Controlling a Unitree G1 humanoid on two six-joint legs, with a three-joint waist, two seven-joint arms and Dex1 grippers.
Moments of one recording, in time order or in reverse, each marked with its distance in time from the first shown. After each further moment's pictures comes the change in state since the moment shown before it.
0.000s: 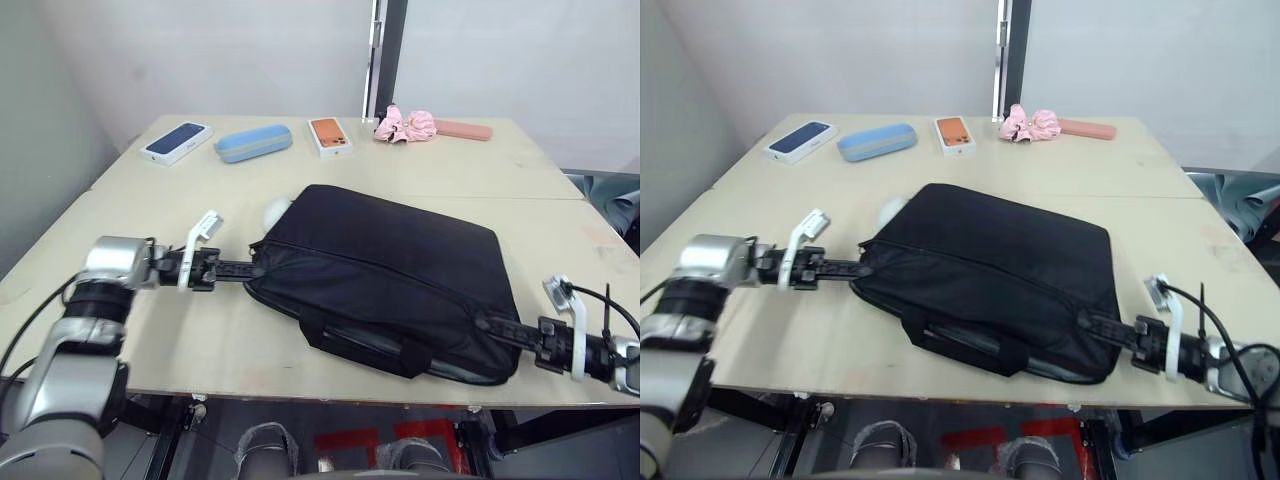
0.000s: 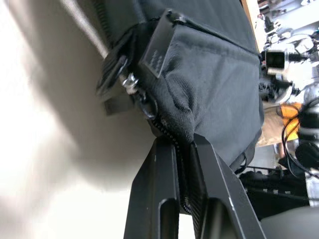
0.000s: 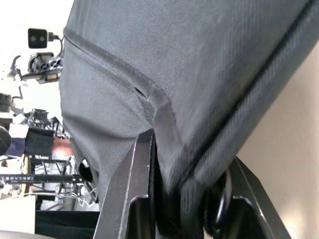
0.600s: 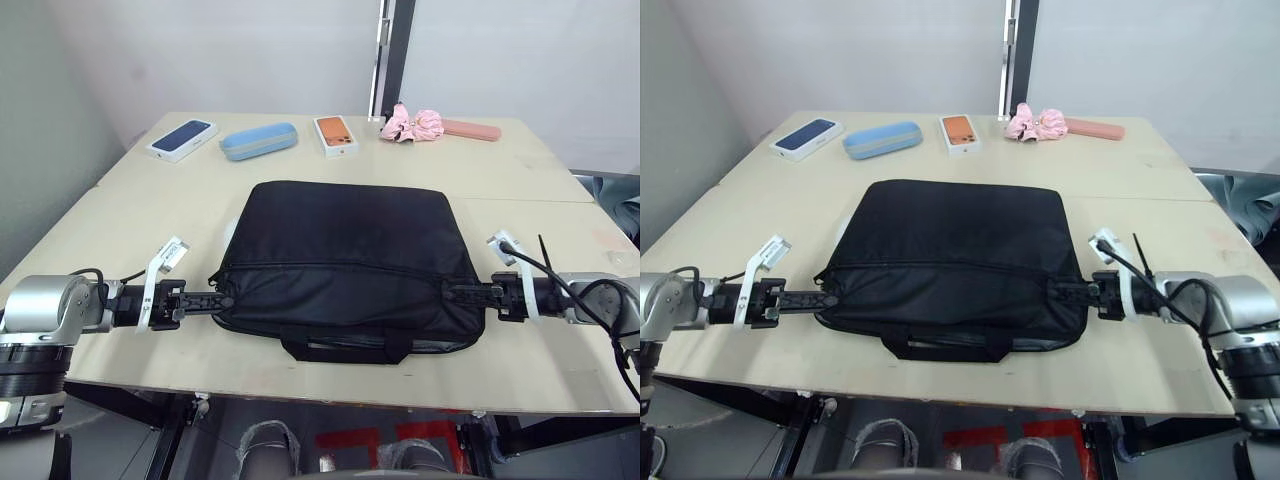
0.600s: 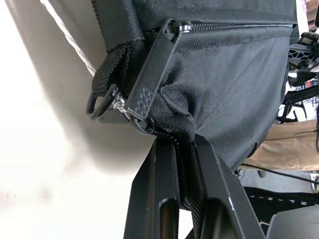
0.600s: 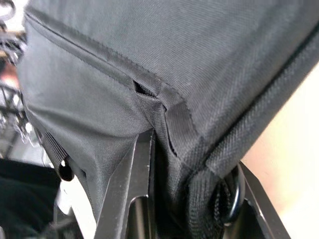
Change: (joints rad) left arm 0.300 0.040 0.221 -0.355 -0.162 0.183 0.256; right arm -0.317 -0.091 0.394 0.128 -0.279 -0.167 0.128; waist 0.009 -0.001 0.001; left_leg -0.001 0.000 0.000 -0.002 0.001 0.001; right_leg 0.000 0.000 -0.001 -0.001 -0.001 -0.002
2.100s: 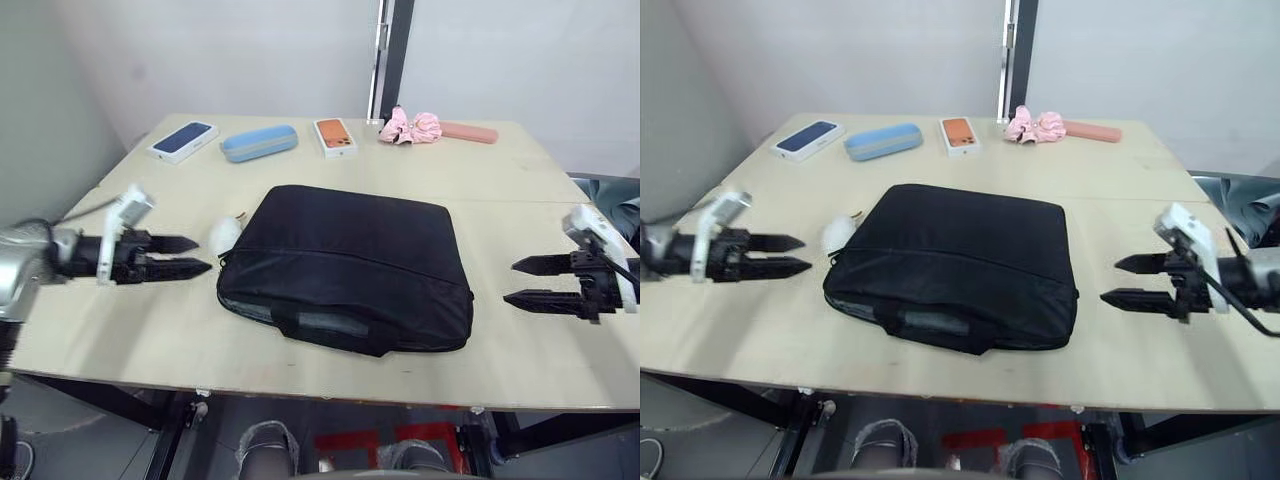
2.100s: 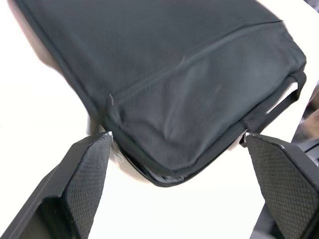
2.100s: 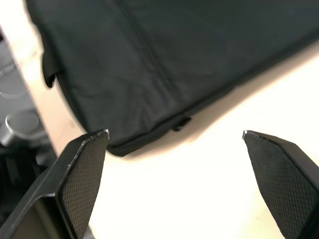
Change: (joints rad) left arm -0.056 0.309 -0.024 0.076 -0.012 -0.646 -0.204; right arm 0.307 -0.314 -0.341 -0.238 -0.088 -0.335 0.312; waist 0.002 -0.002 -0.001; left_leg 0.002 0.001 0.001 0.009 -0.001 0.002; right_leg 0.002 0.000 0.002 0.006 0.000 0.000
